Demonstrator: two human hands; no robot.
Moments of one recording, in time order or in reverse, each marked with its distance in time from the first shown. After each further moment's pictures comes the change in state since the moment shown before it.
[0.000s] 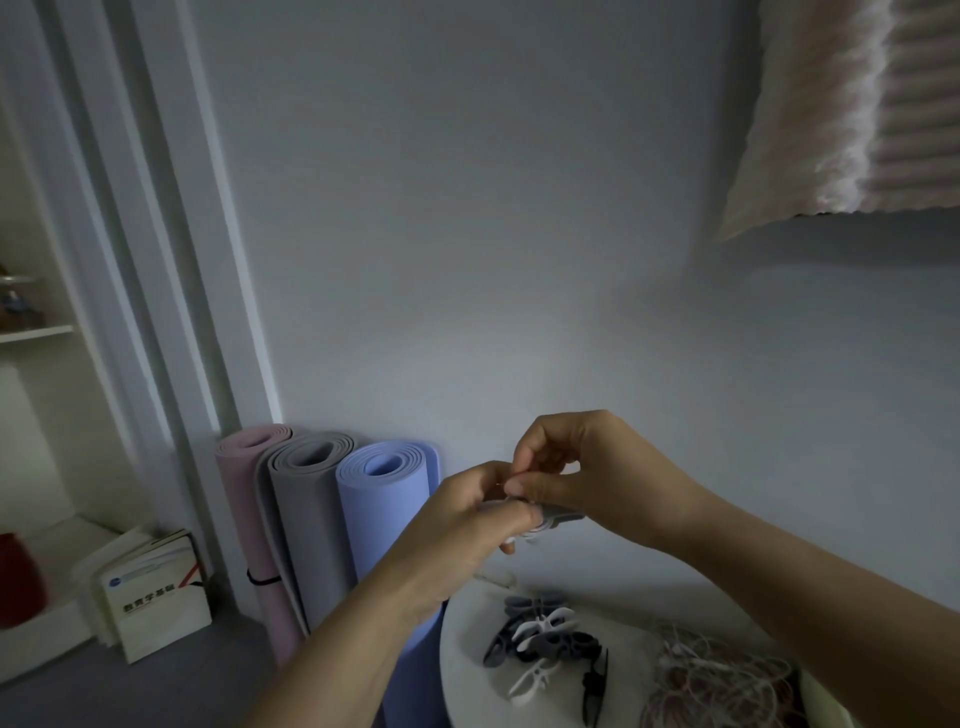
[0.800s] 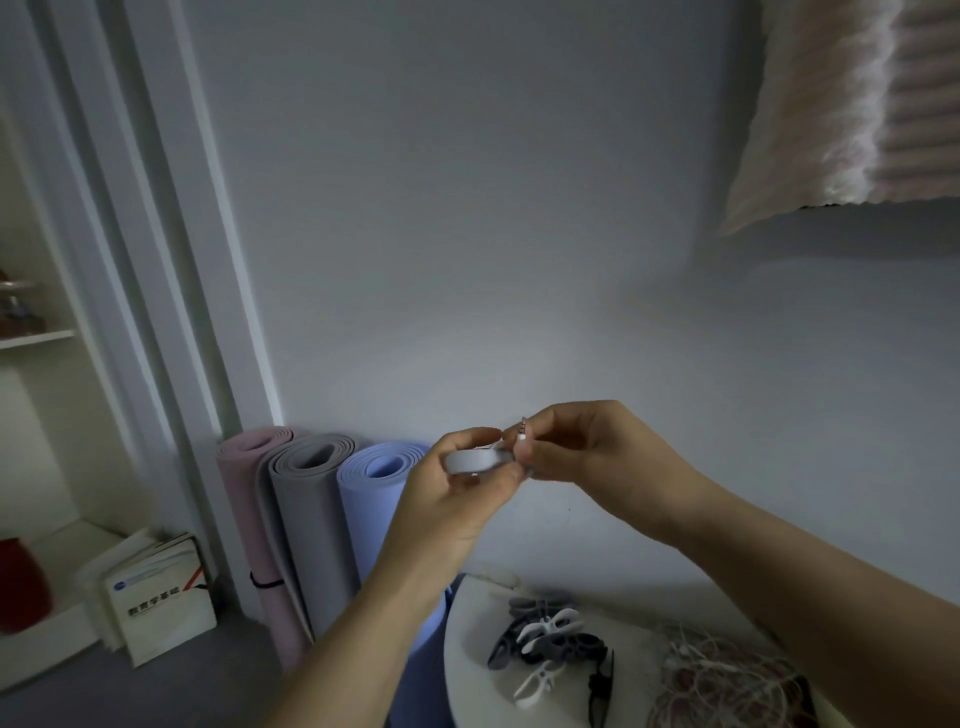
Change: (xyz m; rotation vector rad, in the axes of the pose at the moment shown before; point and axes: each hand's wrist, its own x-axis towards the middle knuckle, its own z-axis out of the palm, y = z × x) left_hand 0.007 0.003 0.002 -0.232 0.349 0.041; right_hand 0.008 0.009 0.000 0.239 0.068 0.101
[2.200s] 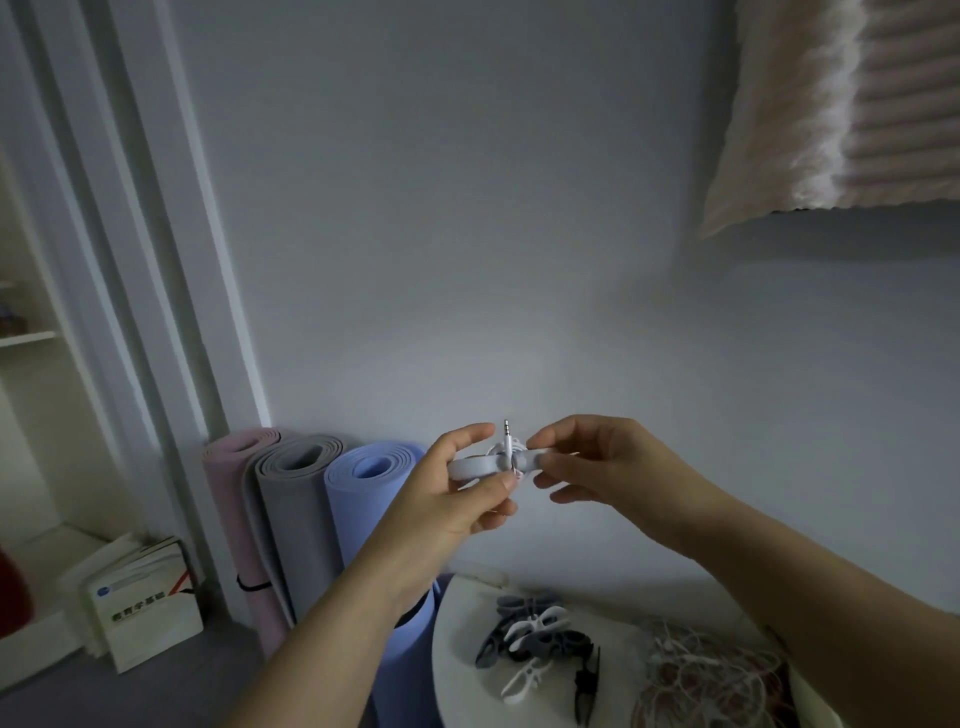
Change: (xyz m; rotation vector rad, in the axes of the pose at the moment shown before) left_hand 0.007 -0.008 -0.003 -0.053 -0.118 -0.088; right_hand -0.010 0.018 -0.017 0.098 0.024 0.154
